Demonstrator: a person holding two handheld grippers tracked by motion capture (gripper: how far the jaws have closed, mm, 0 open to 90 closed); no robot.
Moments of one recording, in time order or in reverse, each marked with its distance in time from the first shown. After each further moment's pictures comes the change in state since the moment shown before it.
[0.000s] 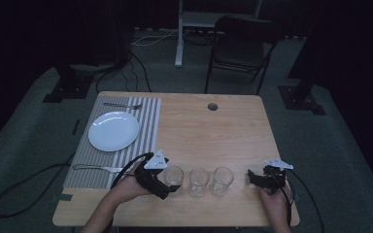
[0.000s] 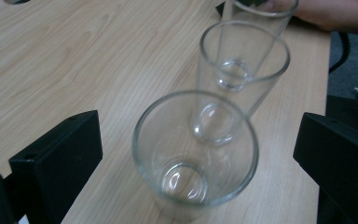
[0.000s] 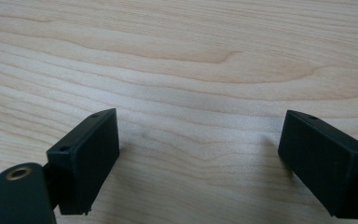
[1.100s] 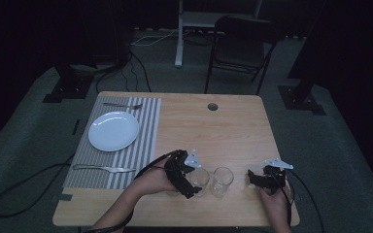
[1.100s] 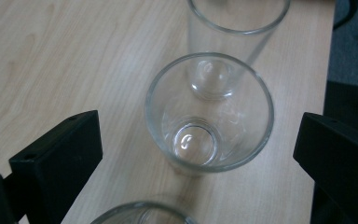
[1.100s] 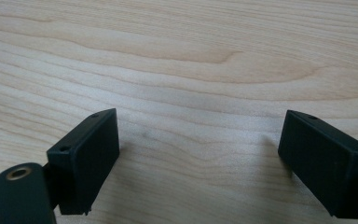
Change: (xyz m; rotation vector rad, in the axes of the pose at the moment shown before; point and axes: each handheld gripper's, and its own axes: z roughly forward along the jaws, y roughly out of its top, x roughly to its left) left arm -0.025 0.061 0.055 0.240 -0.023 0.115; right arm 0.000 0.000 0.000 0.000 0.002 -0.002
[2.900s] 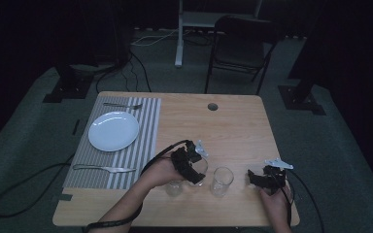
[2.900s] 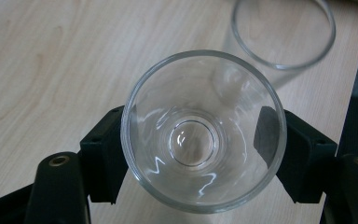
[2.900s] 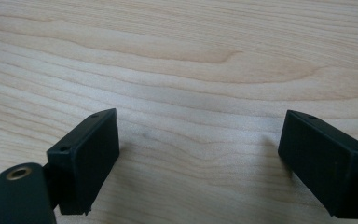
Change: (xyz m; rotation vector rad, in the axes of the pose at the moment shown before) left arm 0.023 0.027 -0.007 0.067 0.023 -0.084; right arm 0.000 0.000 0.000 0.002 0.000 0.000
